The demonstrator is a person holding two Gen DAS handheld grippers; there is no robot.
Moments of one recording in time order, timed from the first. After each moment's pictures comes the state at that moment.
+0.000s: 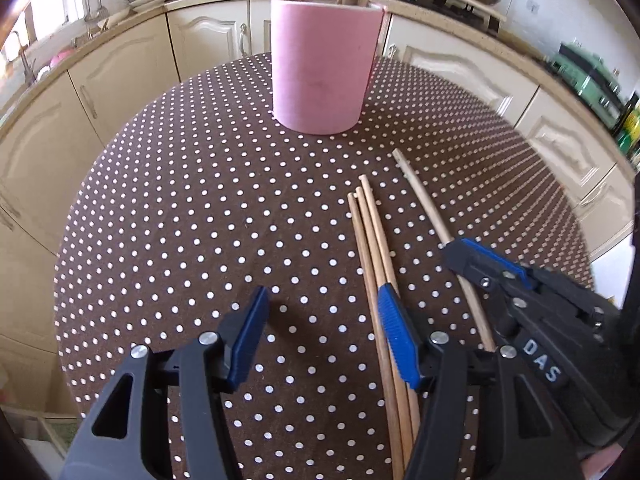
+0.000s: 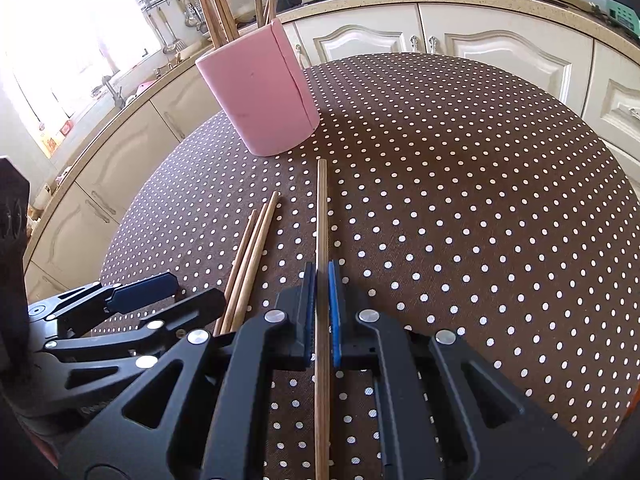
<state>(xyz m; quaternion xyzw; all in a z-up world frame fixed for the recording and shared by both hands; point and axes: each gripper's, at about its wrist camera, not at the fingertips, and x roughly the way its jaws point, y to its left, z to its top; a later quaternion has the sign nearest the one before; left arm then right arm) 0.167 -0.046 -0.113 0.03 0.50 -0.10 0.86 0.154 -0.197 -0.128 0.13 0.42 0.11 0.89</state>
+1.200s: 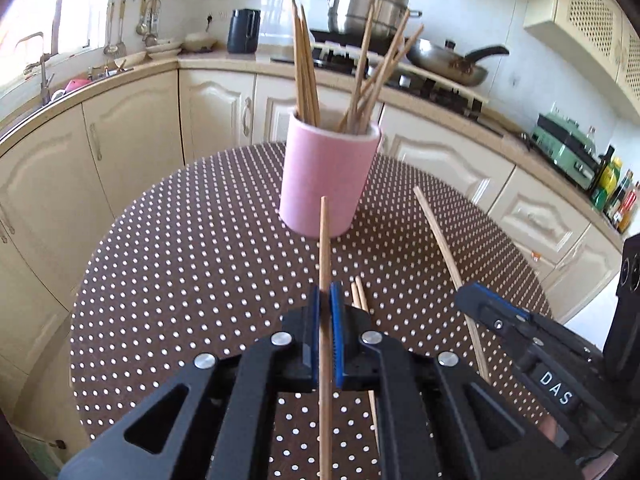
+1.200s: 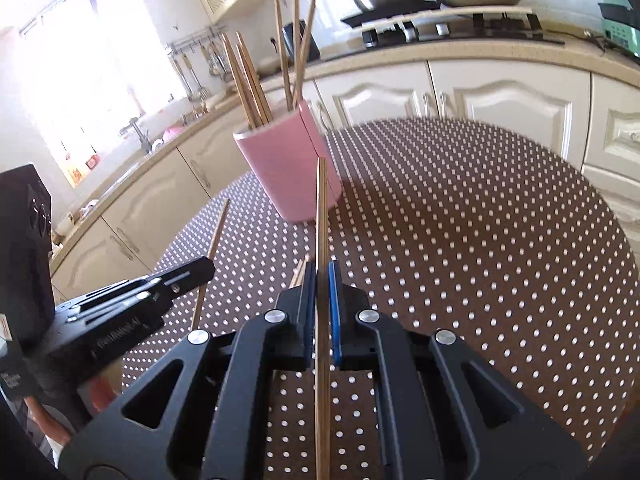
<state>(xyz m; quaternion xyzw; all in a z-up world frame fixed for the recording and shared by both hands) 0.164 -0.007 -0.066 -0.04 0.37 -0.13 0.92 0.130 -0.212 -0.088 0.15 0.32 0.13 0.93</state>
